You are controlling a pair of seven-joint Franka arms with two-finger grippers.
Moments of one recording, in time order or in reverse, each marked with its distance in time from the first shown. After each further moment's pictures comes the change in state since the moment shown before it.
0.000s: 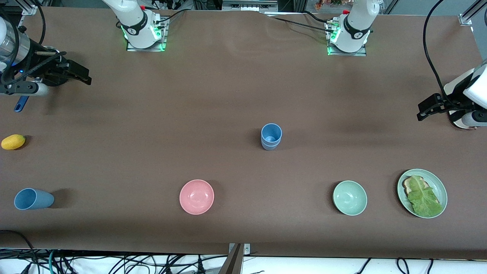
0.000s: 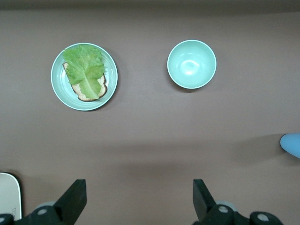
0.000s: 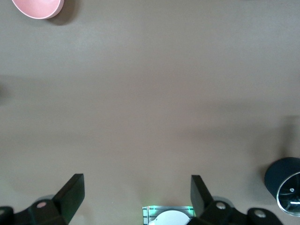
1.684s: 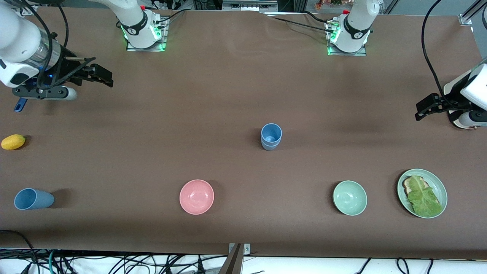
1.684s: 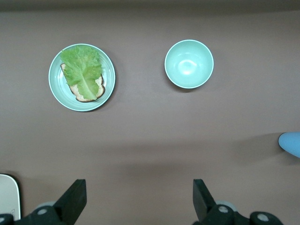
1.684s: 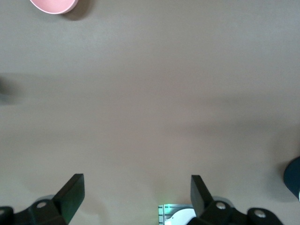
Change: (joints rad) left arm -0.008 0.000 -0.001 0.000 0.000 0.000 0.000; right arm 0.647 0.040 -0.572 0.008 0.033 0.009 0.089
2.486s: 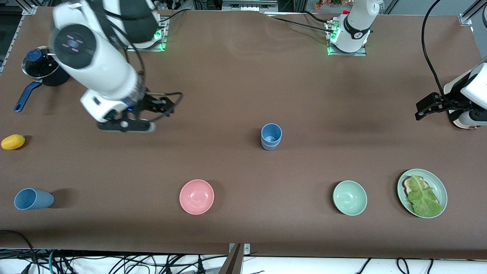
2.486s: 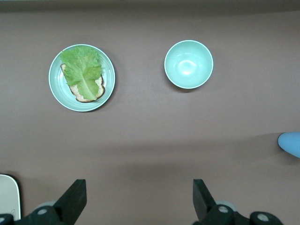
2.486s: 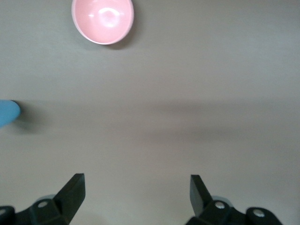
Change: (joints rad) left arm -0.001 -0.001 0.000 0.000 0.000 0.000 0.000; right arm 0.000 0.260 0.161 0.256 0.014 0.053 0.129
